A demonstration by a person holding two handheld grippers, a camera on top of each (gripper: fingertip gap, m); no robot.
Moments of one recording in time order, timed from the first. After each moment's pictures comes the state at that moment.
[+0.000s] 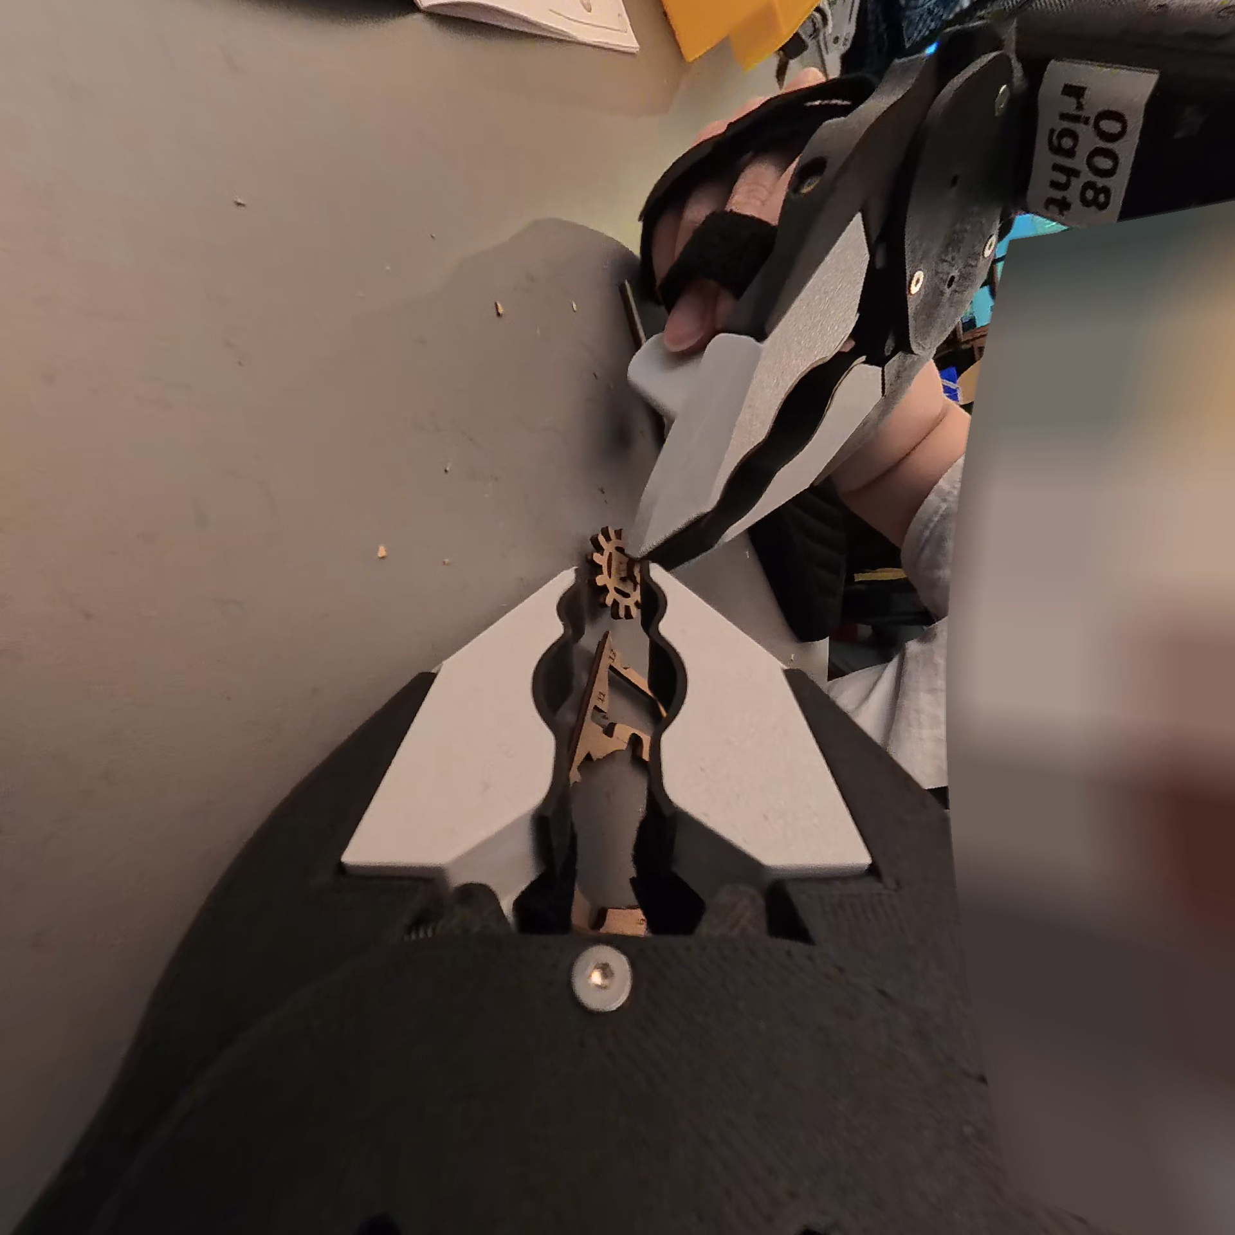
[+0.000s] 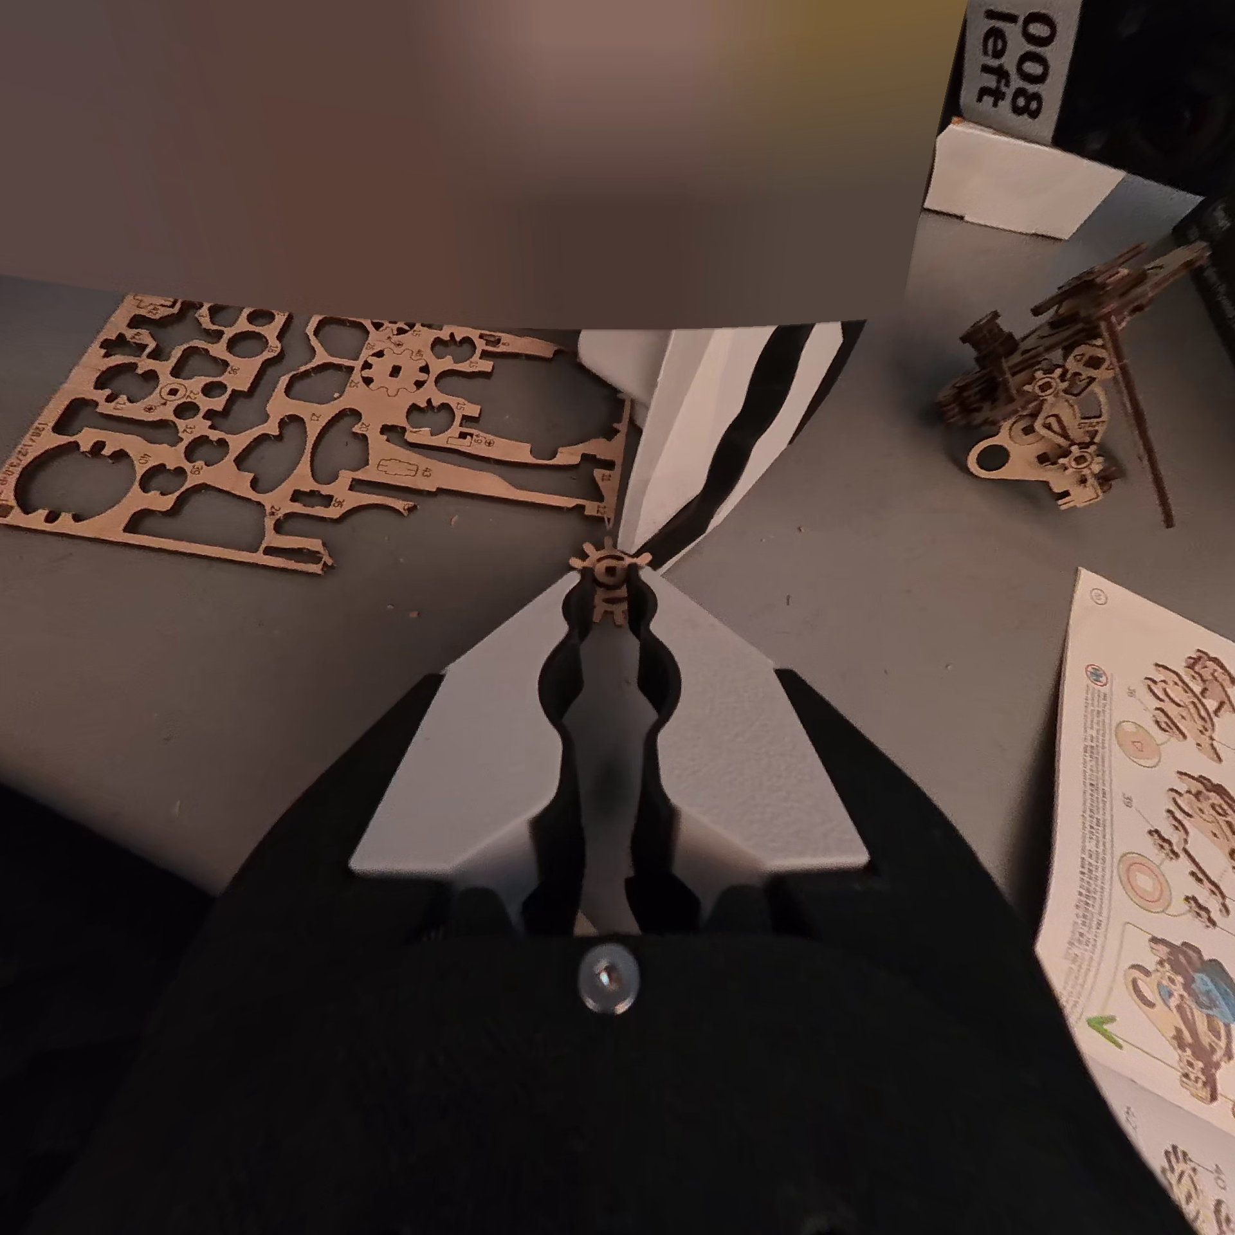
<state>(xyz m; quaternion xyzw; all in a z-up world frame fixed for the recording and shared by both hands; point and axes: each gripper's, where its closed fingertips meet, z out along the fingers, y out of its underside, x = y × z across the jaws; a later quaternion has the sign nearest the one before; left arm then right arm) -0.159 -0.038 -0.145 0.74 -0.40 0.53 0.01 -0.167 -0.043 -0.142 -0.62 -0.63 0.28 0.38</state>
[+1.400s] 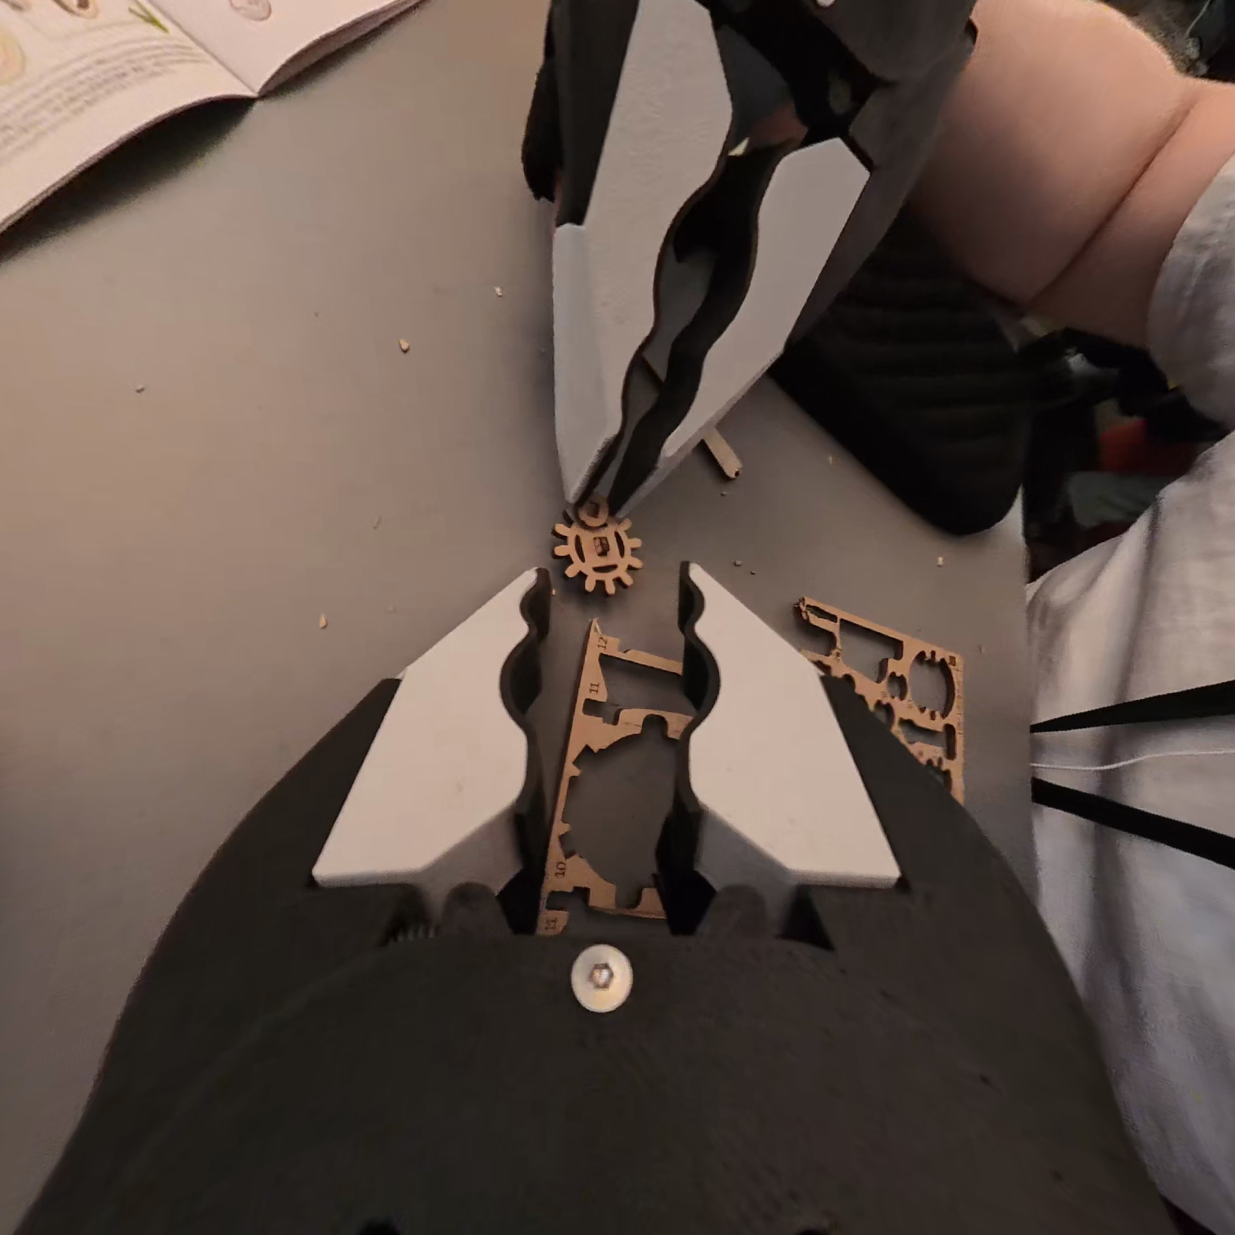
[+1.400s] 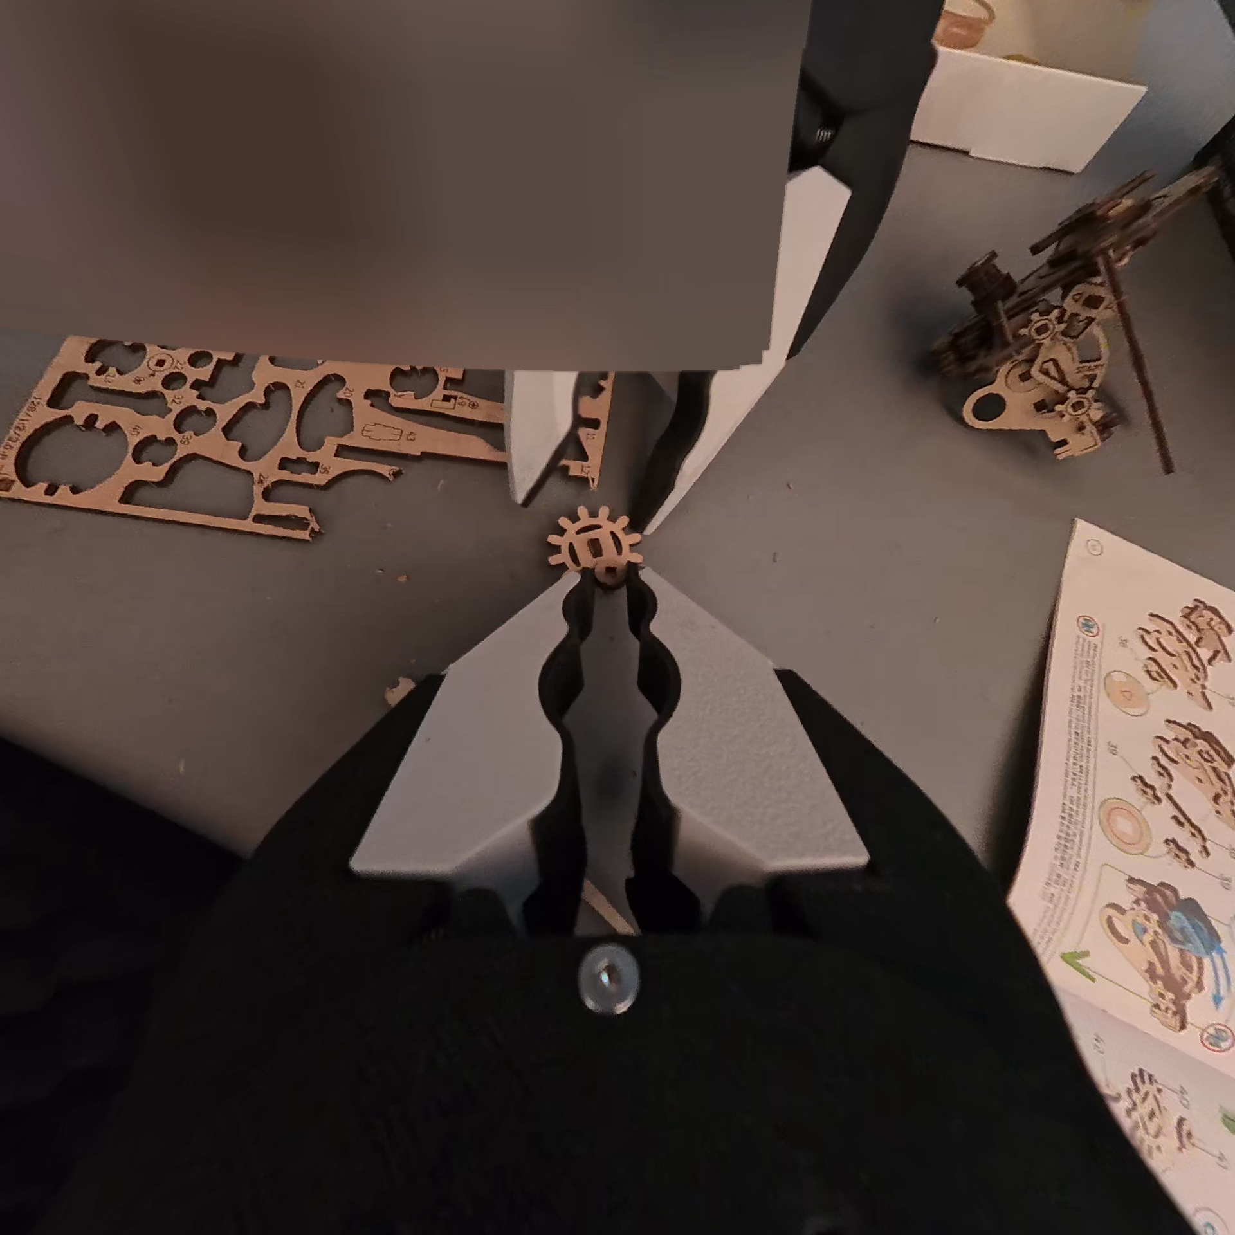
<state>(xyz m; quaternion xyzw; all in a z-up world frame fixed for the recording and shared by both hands) -0.161 -0.051 -0.146 0.70 -0.58 0.40 -0.11 -0.154 -0.041 -0.145 -0.64 -0.63 0.27 0.35</state>
